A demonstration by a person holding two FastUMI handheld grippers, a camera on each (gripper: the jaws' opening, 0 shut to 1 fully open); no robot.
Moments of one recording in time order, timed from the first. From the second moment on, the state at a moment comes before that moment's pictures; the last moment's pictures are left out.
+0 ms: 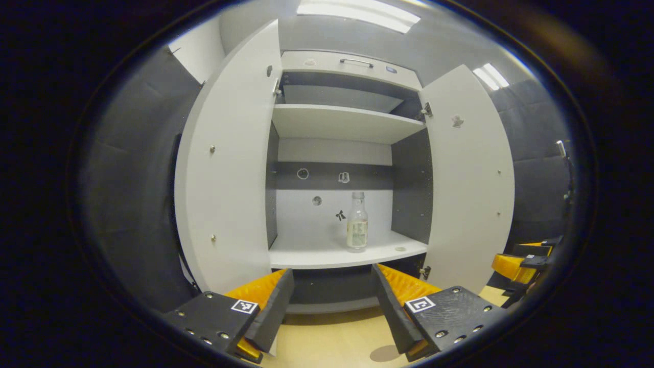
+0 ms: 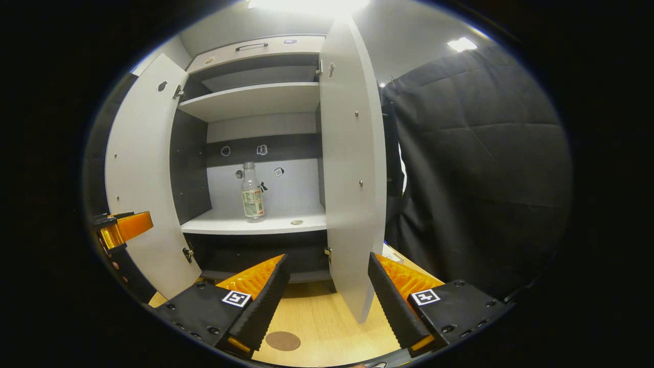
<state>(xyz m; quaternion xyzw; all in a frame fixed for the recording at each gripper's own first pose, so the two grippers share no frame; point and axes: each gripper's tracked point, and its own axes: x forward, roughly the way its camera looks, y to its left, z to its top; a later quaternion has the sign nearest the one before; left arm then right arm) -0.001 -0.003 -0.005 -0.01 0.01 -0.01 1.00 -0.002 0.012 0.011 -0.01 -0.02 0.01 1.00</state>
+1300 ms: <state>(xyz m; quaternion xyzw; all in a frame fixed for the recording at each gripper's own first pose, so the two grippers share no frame) 0.228 -0.077 0.055 -0.01 -0.02 -0.12 0.99 -0.063 -0.109 0.022 0.01 -0.04 -0.19 0.98</state>
